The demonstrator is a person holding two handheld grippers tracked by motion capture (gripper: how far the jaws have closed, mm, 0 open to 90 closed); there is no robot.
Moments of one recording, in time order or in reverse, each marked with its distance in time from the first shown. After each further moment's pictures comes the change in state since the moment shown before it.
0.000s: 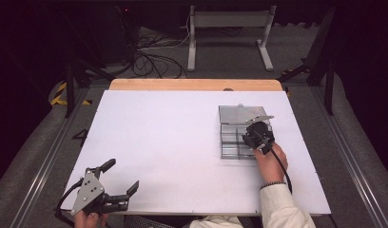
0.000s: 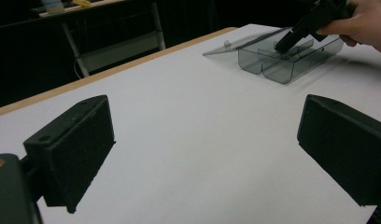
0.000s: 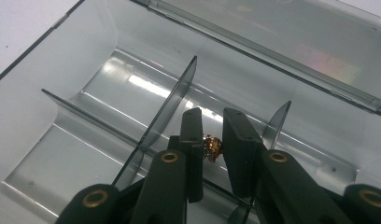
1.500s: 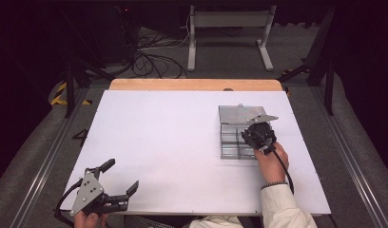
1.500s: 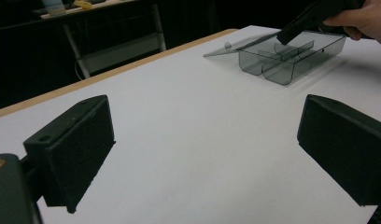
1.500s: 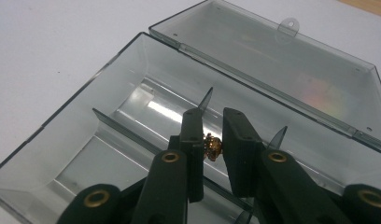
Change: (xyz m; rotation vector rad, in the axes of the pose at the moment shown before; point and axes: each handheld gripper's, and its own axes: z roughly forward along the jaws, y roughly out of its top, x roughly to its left) left arm 0.000 0.000 -0.001 -0.005 0.000 -0.003; right arm 0.007 0.003 -0.022 -0.101 0.022 -0.036
